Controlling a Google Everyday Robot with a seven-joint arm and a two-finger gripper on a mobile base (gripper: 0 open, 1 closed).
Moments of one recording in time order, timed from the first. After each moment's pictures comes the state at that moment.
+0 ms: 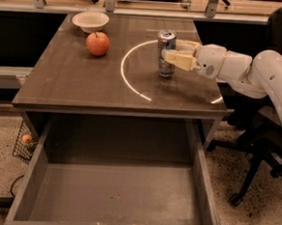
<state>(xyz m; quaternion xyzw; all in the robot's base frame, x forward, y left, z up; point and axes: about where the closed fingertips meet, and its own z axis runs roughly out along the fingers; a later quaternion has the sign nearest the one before) 0.697 -0.098 0.914 -0.40 0.57 0.37 0.61</state>
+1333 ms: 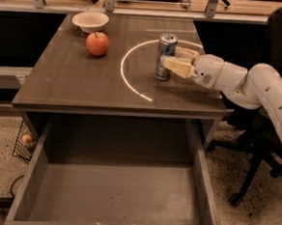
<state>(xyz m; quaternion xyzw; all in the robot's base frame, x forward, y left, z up) 0.693 -0.098 0.890 -0.37 0.57 0.39 0.61</state>
